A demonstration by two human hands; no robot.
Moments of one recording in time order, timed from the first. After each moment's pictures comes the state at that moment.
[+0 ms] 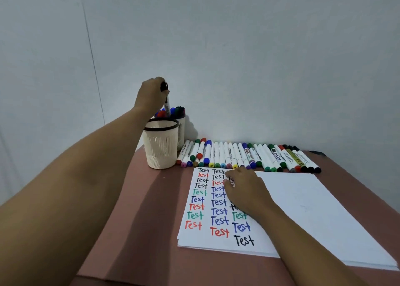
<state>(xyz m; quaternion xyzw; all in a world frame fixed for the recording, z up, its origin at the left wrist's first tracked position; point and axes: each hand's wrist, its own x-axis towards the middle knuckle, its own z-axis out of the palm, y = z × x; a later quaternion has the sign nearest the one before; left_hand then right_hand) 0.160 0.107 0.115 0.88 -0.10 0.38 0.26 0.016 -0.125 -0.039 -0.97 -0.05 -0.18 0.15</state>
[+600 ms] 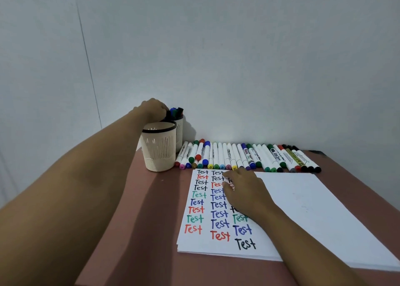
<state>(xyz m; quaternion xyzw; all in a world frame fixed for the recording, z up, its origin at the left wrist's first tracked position) 0.188 0.119 0.096 0.98 -0.06 0.14 0.14 0.017 -0.124 -0.038 -0.98 -0.05 -0.16 0.14</state>
